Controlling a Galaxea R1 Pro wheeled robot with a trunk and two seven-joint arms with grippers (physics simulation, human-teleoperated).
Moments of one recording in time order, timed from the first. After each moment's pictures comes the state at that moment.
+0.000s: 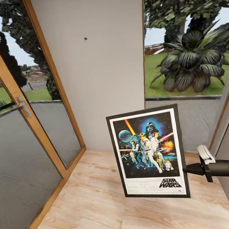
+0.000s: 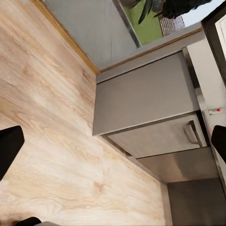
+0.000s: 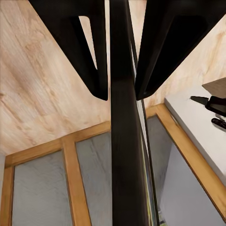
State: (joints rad) left arm -0.33 0.24 0.30 -0.03 0.30 -0.12 -1.37; right arm -0.44 -0.41 -0.25 -1.16 -0.02 0.31 1.53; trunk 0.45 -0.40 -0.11
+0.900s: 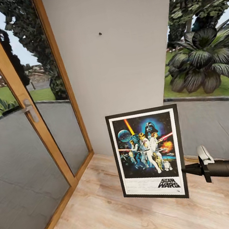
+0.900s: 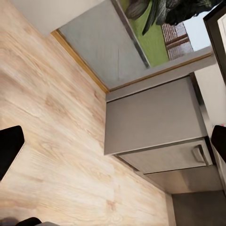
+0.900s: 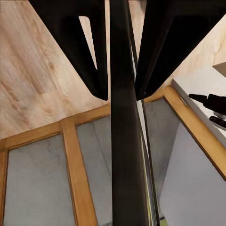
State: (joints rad) left arm -0.33 0.24 0.30 -0.03 0.30 -0.12 -1.37; right arm -0.44 -0.39 -0.25 -1.16 -0.02 0.31 1.53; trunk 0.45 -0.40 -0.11
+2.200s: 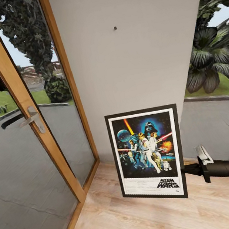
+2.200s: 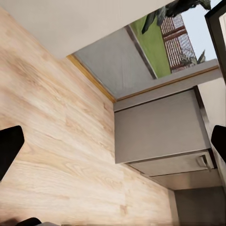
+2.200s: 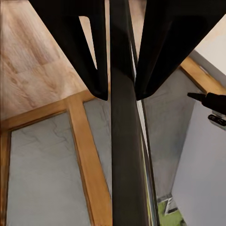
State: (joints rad) left arm -0.33 0.24 0.30 -0.03 0.30 -0.12 -1.37; right arm -0.44 -0.39 -0.25 -1.16 -0.02 0.31 1.53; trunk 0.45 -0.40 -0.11
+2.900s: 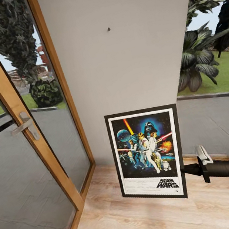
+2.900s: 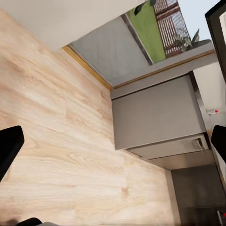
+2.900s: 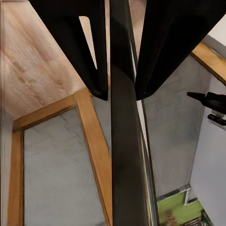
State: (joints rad) left arm -0.33 0.24 0.30 -0.03 0.30 -0.13 -1.37; right arm -0.44 -0.38 -0.25 -1.16 -0.02 0.31 1.53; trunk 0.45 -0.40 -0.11
